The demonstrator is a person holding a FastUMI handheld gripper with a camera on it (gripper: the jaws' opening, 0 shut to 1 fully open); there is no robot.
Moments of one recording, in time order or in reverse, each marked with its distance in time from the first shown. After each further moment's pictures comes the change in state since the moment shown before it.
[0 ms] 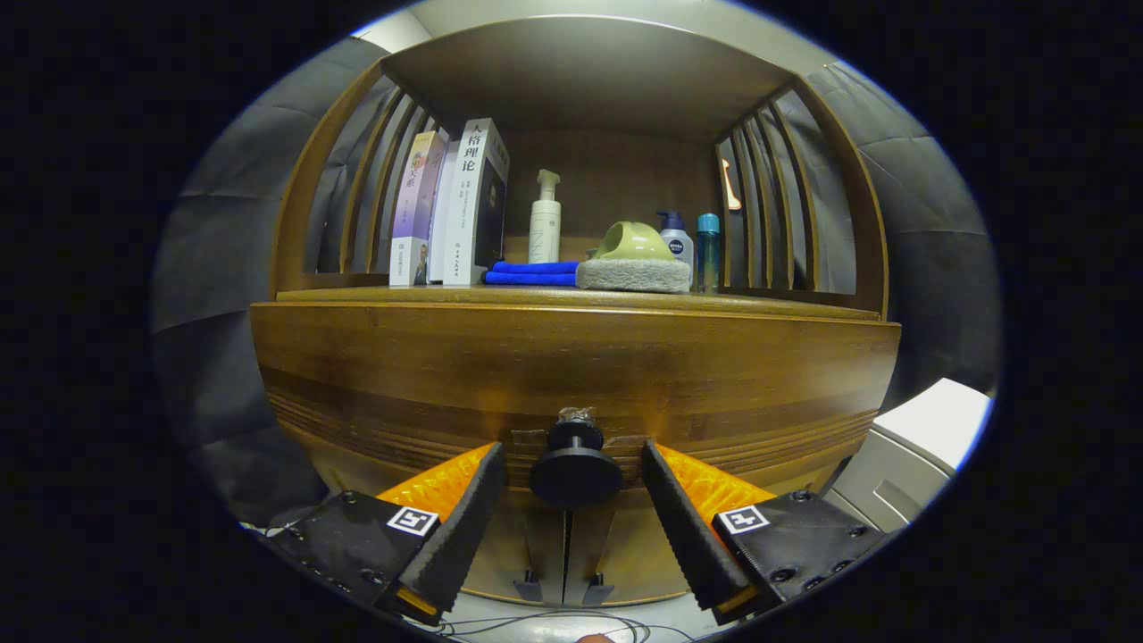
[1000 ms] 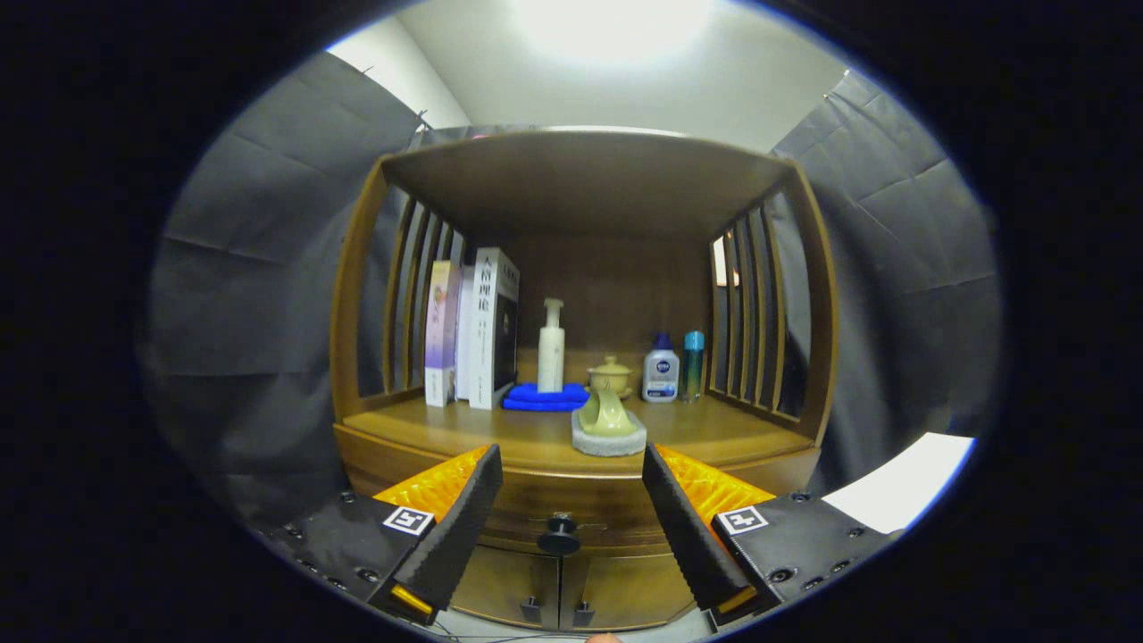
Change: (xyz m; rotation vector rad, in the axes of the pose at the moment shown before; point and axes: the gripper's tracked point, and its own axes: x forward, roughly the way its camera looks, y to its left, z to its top) arm -0.117 -0.025 0.147 0.018 -0.223 0.063
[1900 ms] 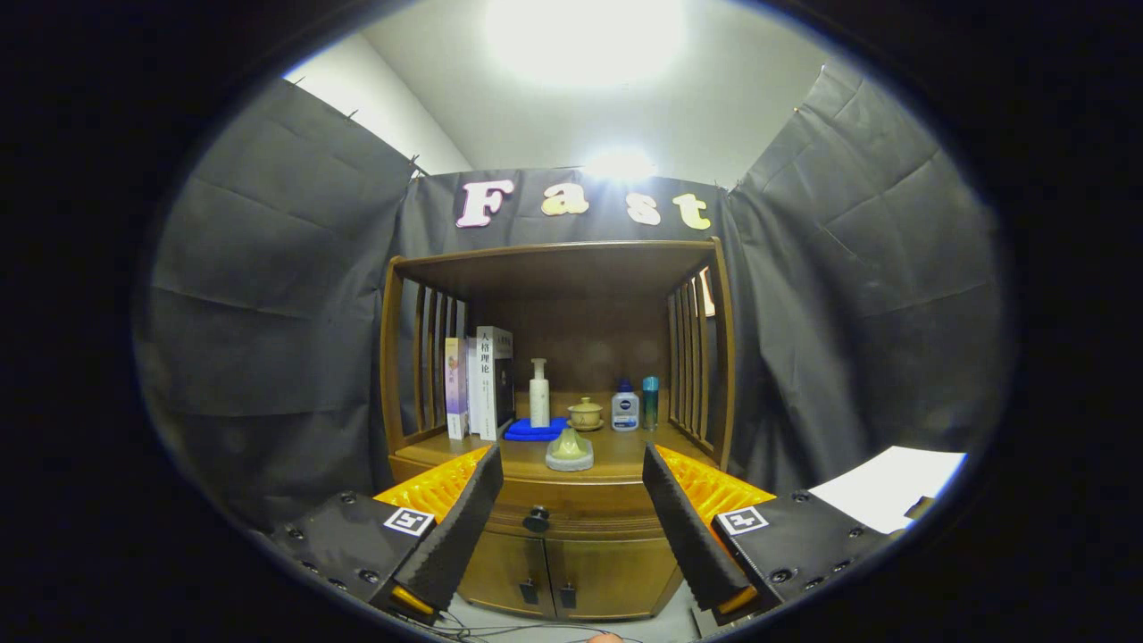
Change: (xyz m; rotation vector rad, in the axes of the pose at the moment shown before) arm -0.138 -0.063 0.067 0.027 -0.052 0.013
